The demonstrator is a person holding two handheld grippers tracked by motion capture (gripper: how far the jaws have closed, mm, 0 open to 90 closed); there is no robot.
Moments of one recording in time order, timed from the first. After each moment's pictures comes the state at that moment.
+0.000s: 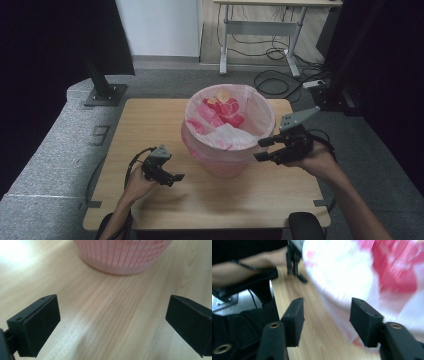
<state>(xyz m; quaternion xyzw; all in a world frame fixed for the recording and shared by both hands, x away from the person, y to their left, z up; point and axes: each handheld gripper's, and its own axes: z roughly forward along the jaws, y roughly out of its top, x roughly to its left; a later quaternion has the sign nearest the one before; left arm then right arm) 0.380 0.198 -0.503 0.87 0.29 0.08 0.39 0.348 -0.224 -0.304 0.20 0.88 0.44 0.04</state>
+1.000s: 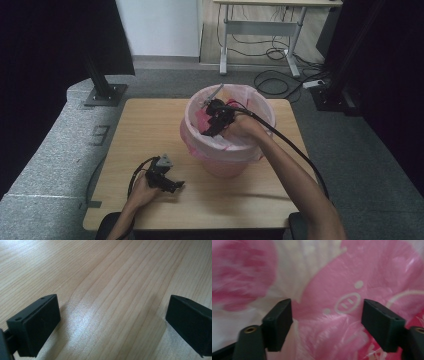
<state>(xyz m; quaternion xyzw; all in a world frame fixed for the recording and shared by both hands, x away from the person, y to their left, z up) 0.384 0.197 -0.548 0.89 0.30 0.10 0.34 0.482 -0.052 -0.358 0.19 0.94 0.28 0.04</state>
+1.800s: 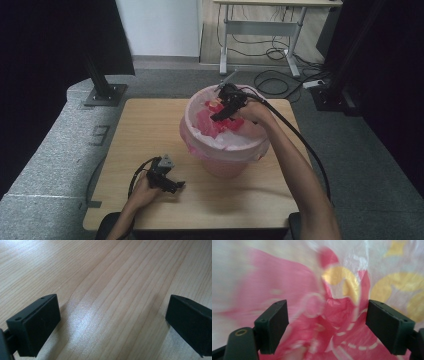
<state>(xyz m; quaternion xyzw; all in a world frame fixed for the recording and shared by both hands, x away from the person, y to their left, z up) 0.383 0.193 -0.548 0.89 0.29 0.11 0.33 0.526 -0.088 -0.344 0.23 0.92 0.30 0.12</state>
